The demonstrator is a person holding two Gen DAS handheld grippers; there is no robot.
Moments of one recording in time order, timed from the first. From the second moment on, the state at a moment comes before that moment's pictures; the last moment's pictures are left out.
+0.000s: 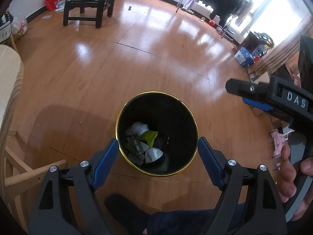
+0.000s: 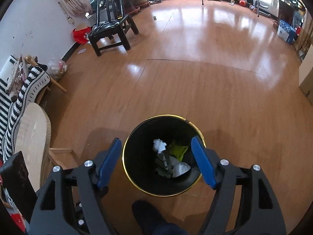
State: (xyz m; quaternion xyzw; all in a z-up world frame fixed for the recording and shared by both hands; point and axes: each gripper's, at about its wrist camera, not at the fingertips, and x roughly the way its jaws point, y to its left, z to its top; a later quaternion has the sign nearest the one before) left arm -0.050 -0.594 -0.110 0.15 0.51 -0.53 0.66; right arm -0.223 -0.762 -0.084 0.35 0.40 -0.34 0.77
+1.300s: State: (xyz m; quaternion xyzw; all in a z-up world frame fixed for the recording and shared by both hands) left arm 0.074 -0.071 0.001 -0.07 0.43 -0.02 0.90; right arm 0.046 -0.346 0.028 0.12 0.41 0.09 0.90
